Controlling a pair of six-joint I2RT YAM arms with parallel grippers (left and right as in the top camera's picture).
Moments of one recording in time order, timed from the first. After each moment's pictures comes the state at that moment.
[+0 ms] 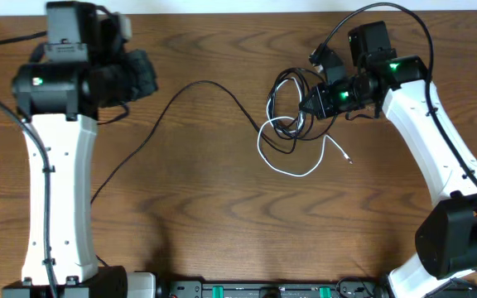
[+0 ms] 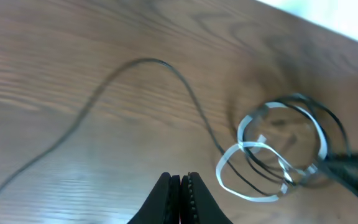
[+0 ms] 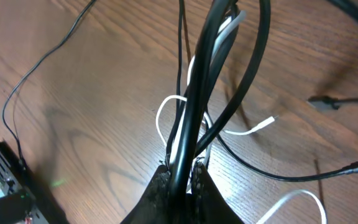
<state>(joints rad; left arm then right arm) 0.00 1.56 1.82 -1.23 0.28 -0.27 0.22 1.78 1.56 -0.95 -0.55 -0.05</state>
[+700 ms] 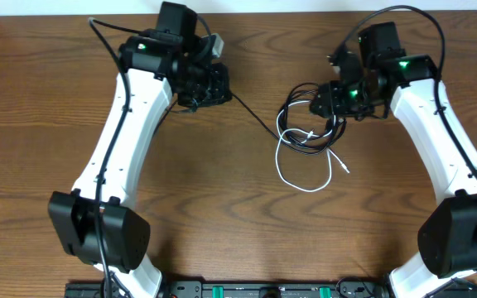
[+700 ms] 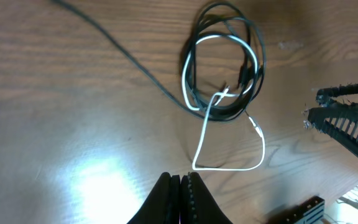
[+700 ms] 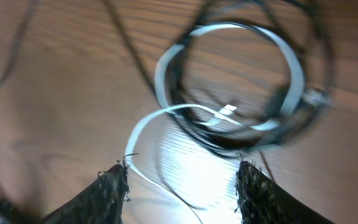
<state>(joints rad) -0.25 1.82 1.79 -1.15 0.45 -0.27 0.17 1.78 1.56 -1.02 -0.37 0.14</state>
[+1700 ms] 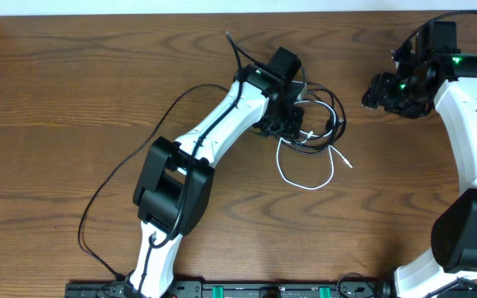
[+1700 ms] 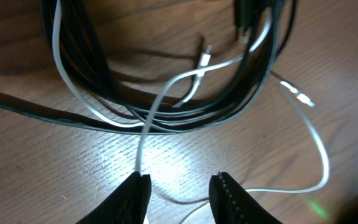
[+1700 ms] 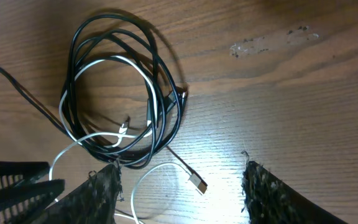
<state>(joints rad) -0.59 2.16 1.79 -0.98 0.36 -0.22 -0.05 1.78 1.56 -1.04 -0.23 0.22</state>
